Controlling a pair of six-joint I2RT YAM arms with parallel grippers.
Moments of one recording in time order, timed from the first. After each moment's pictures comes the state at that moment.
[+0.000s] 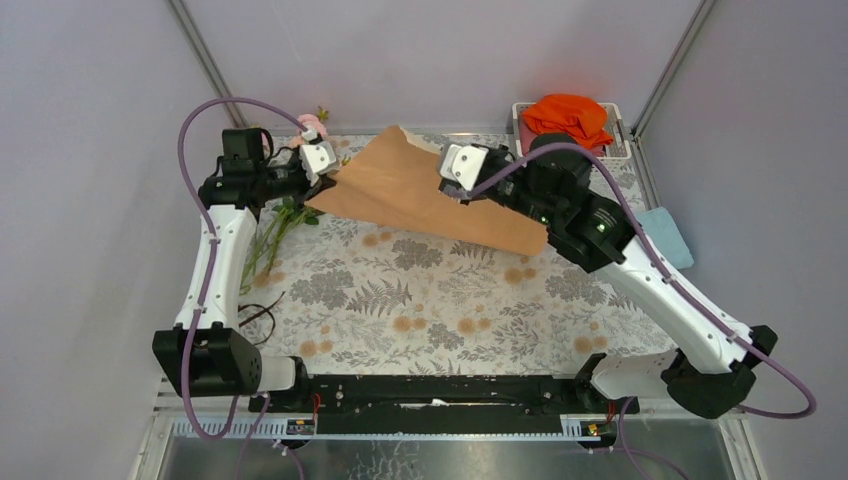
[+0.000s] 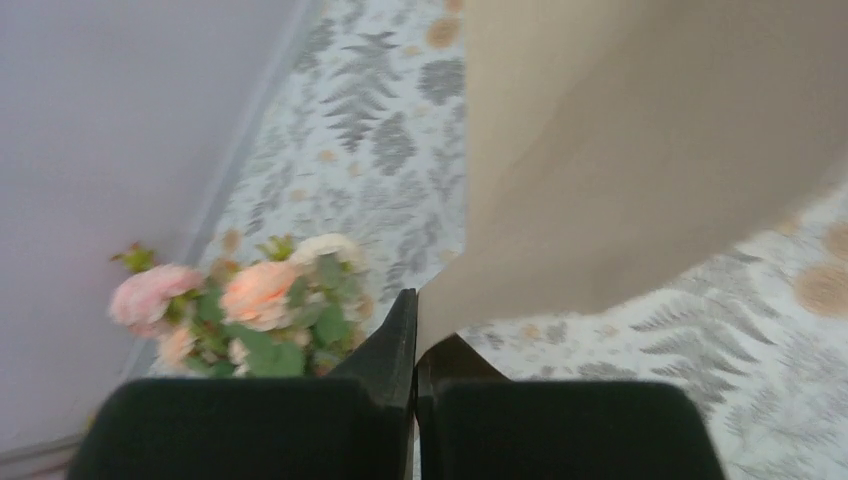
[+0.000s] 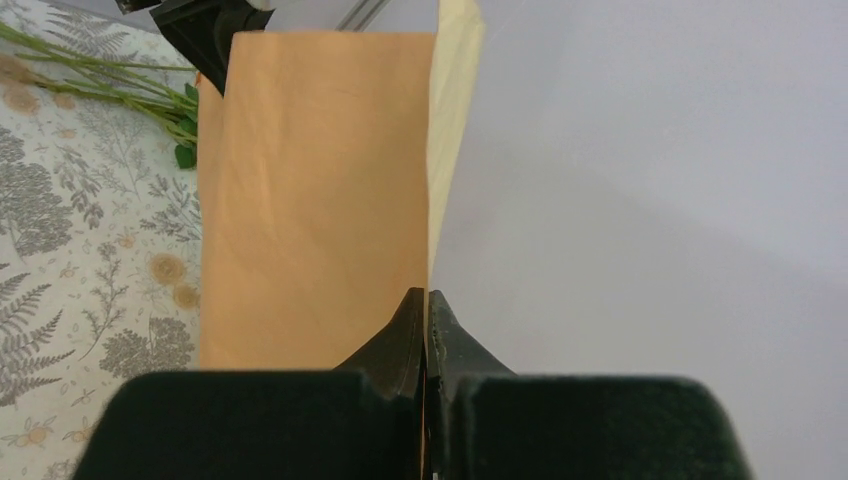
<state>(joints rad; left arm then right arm) 0.08 1.34 1.37 -0.79 0.90 1.01 0.84 1.26 1.56 -0.36 -0.13 -0.80</state>
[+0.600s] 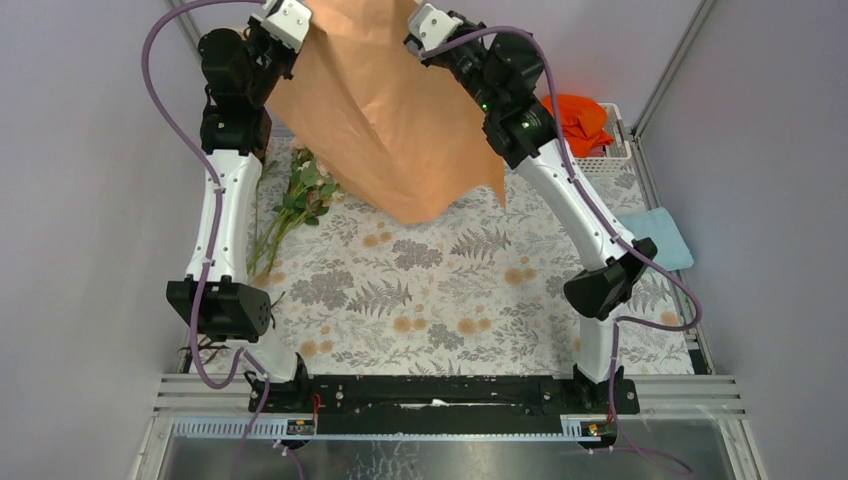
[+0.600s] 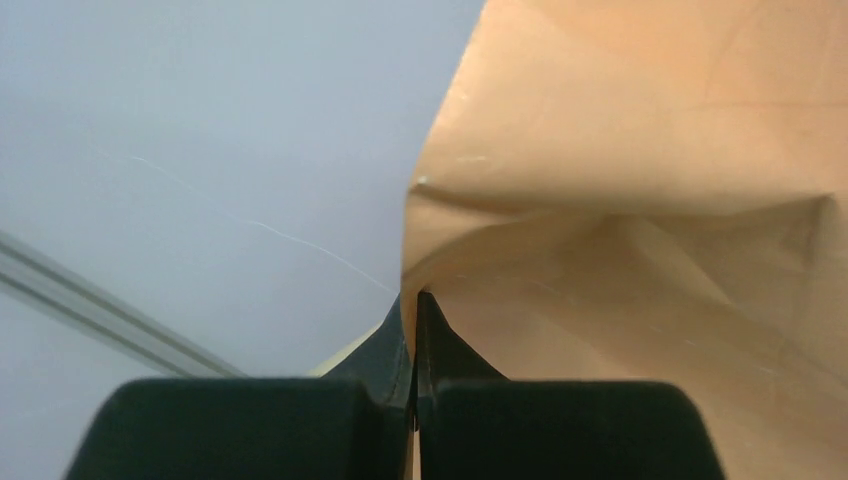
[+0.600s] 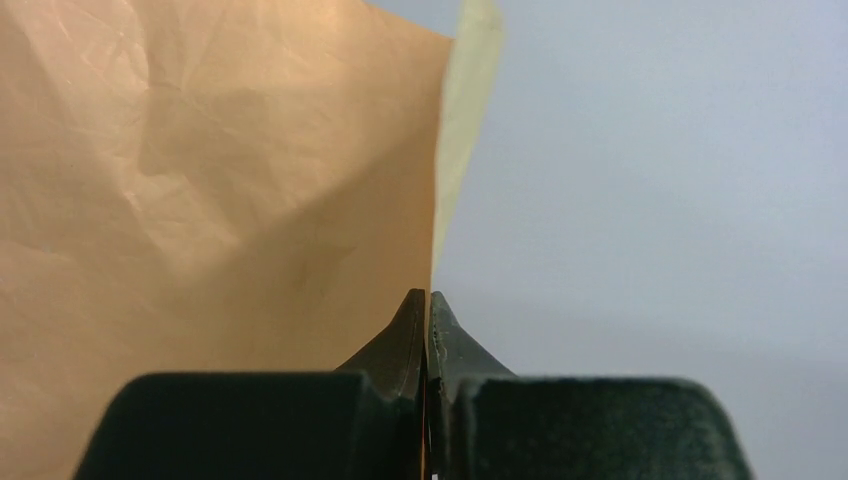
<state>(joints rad) 0.03 1.65 1.93 -0.15 0.32 0.55 0.63 1.94 2.29 -0.03 -0.04 -0.84</state>
